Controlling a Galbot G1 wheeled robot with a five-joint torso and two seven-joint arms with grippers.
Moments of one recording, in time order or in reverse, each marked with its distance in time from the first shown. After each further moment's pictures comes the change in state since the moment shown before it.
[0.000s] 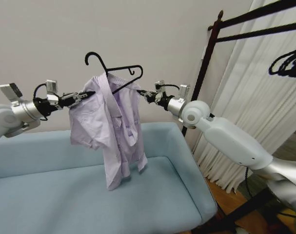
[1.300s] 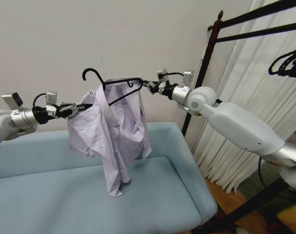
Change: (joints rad) left arm 0.043 -0.005 0.017 0.130 0.327 -0.041 0.232; right arm 0.217 -0.033 -0.164 -0.111 -0.103 0.052 -0.169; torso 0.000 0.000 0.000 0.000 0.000
